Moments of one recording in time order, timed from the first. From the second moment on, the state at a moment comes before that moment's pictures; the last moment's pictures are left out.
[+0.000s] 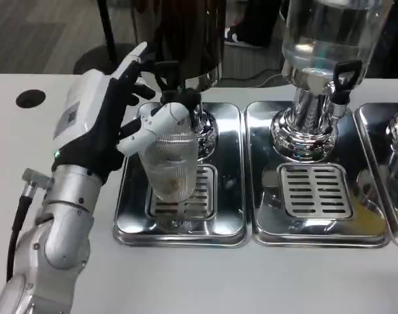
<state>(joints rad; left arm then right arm) -0.20 0.31 -0.12 -0.07 0.48 0.03 0.03 0.72 -0.16 -0.28 -0.08 -0.52 -0.79 -0.42</state>
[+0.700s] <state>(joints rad) -0.19 0.30 -0.14 -0.16 0.48 0.06 0.01 0.71 -0.16 -0.28 -0.07 -0.52 -0.80 -0.42</state>
